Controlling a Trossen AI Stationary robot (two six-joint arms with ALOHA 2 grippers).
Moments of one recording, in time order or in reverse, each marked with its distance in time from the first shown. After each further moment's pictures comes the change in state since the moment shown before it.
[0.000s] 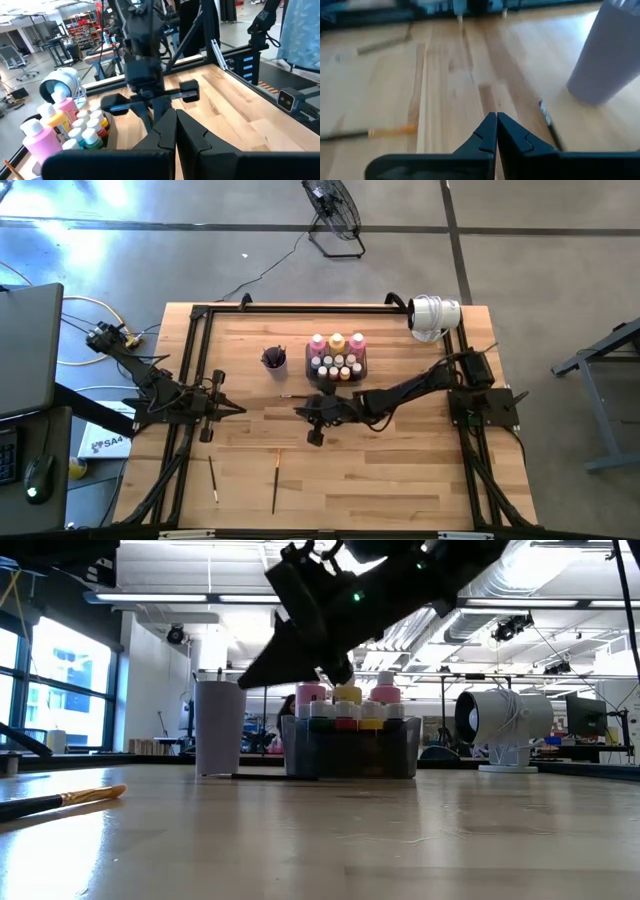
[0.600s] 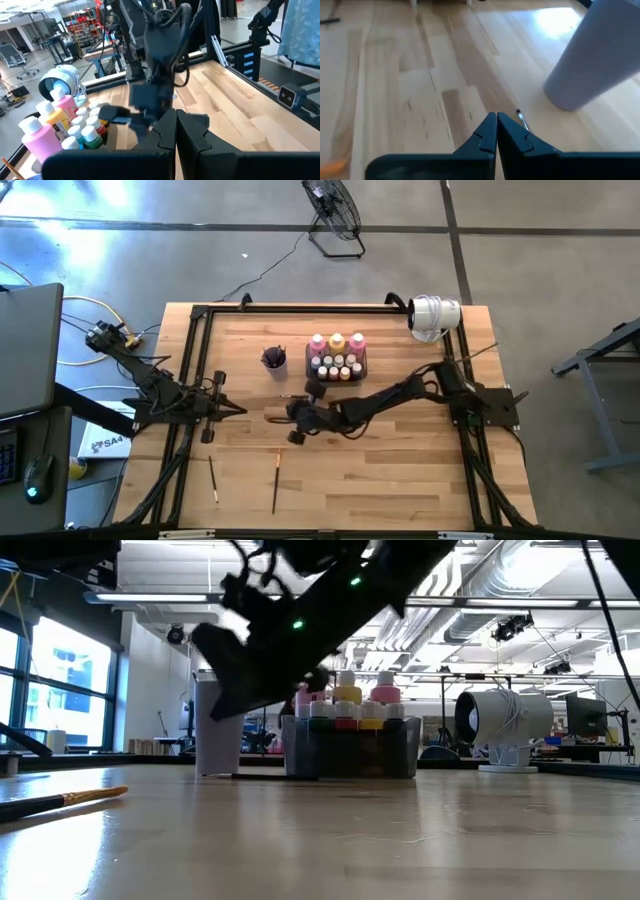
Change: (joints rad) left arm 0.000 0.021 -0.001 0.000 -0.002 -0.004; right arm 0.016 0.217 0.292 -0.219 0.246 -0.009
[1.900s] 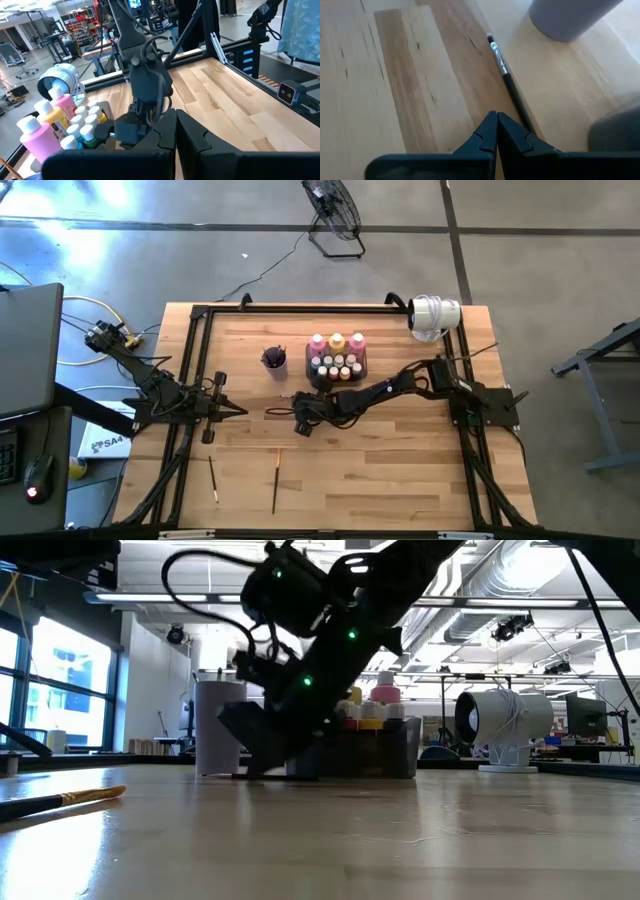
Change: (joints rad) left arm 0.000 0.014 0.000 0.000 0.002 0.003; right arm -0.074 0.064 0.017 -0.199 -0.059 0.100
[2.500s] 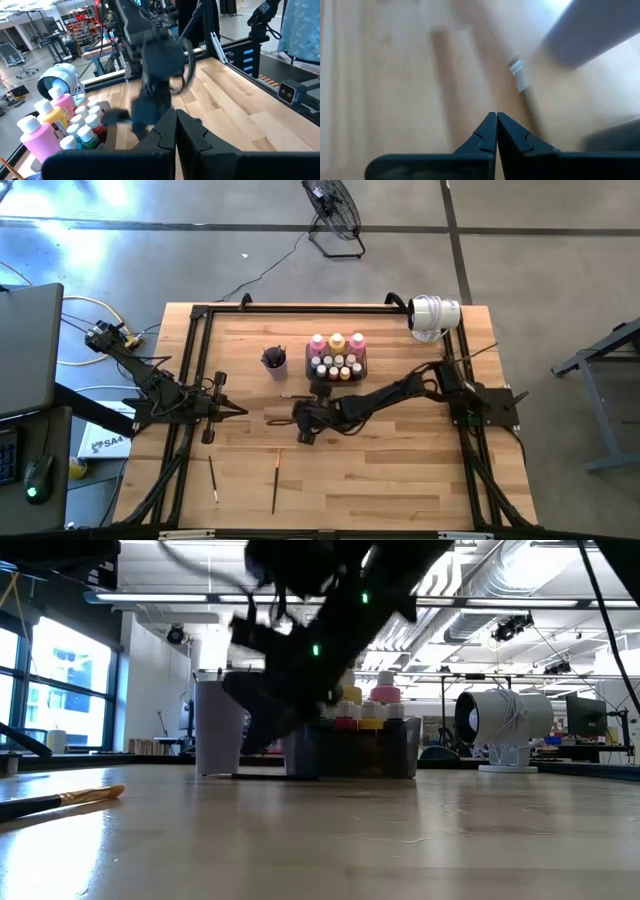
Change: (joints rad) left arm 0.000 0.000 0.000 -0.002 0.000 0.000; right arm 0.047 -0.057 -0.003 -0.030 -0.006 -0.088
